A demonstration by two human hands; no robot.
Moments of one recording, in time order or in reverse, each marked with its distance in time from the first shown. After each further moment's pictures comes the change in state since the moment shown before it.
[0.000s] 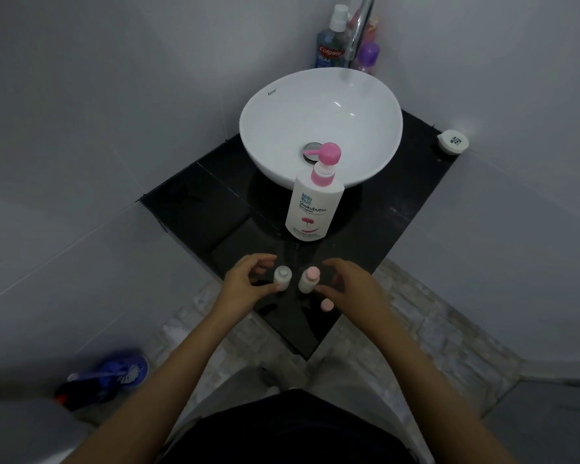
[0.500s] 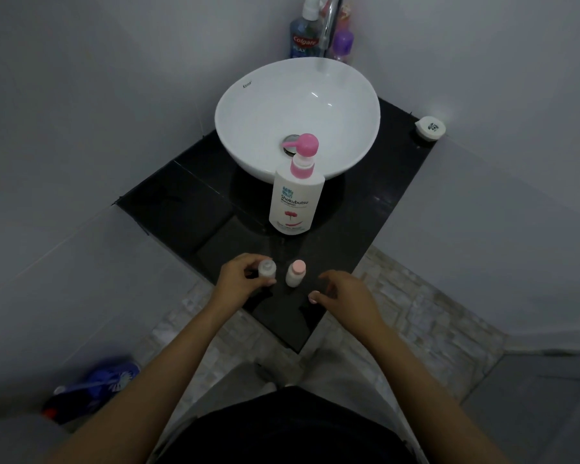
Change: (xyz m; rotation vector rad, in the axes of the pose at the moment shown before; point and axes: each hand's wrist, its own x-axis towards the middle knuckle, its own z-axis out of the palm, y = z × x) left_hand 0.021 -0.015 0.016 0.047 -0.059 0.004; right_hand -0.016 0.018 0.018 0.071 -0.040 0.121
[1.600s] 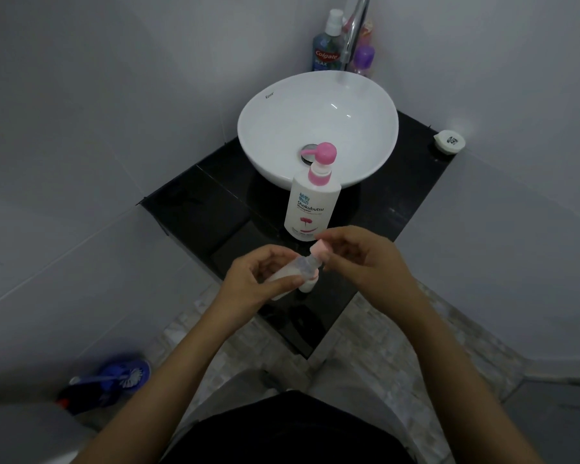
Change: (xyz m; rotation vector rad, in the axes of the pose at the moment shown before) left_hand -0.062 0.095 -0.033 -0.332 -0.079 0.157; right_hand -0.026 -0.082 -0.094 0.493 0.040 -0.247
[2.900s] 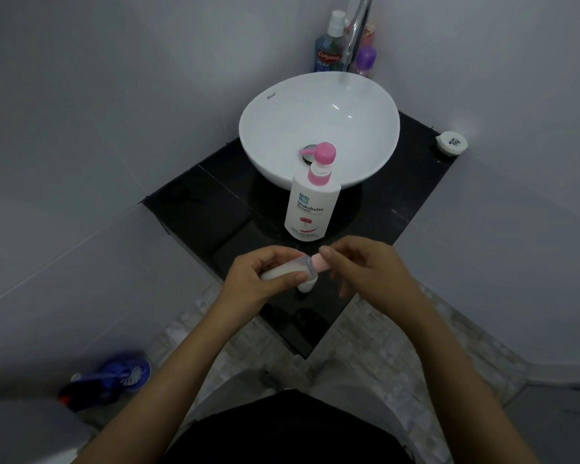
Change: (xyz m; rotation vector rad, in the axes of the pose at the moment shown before) left_hand -0.002 0.014 0.010 -0.004 0.041 -0.056; right_hand -0.003 0.004 -0.006 -0.057 -0.061 0.103
